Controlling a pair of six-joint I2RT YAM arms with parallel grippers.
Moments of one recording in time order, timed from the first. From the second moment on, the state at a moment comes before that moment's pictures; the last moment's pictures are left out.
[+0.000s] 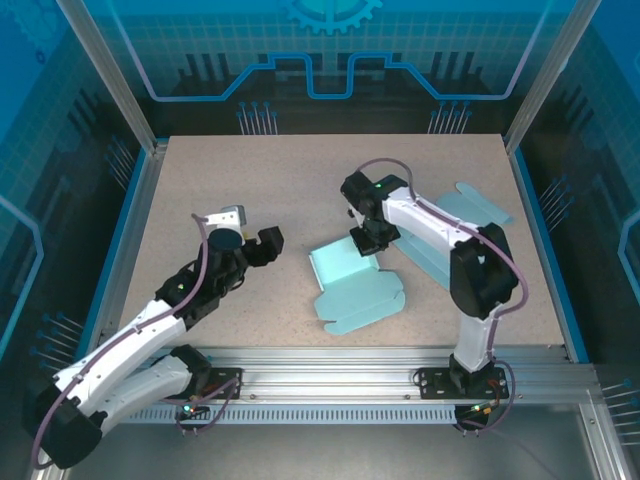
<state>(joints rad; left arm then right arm) -0.56 0.86 0.65 -0.25 -0.28 -0.64 0.58 1.90 1.55 -1.19 0.08 0.20</state>
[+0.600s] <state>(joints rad) -0.54 0.84 0.64 -0.27 -0.27 -0.64 0.58 2.24 1.88 -1.36 0.11 0.16</state>
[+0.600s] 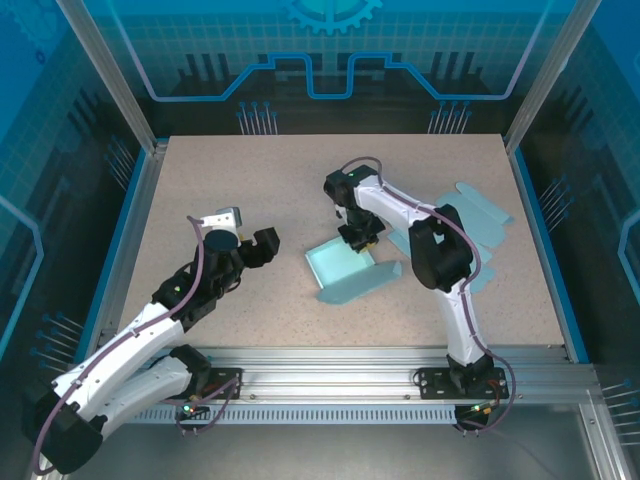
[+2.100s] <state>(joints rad) -0.53 0.85 0.64 -0.21 -0.26 -0.63 0.69 2.37 1.89 -1.36 0.61 0.28</state>
